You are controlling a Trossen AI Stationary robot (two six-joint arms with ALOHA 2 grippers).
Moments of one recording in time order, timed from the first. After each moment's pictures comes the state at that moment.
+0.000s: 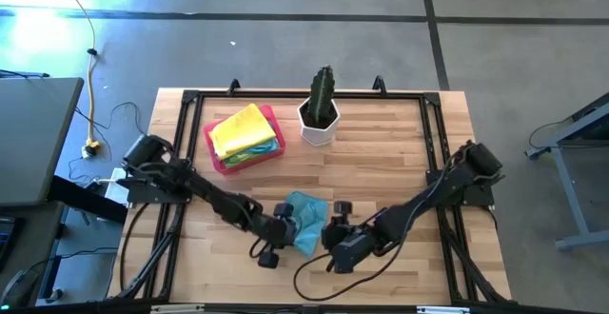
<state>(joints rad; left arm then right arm) -0.33 1.78 0.97 -0.03 -0.04 -0.24 0.57 1.81 1.43 -0.63 0.43 0.40</state>
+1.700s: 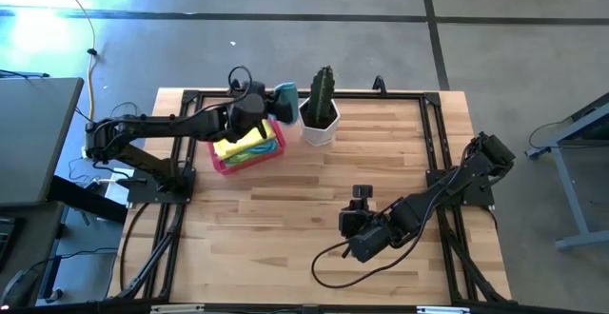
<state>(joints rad) 0.39 1.36 0.97 -0.01 -0.72 -0.55 0.59 1.68 1.43 -0.95 0.55 0.41</state>
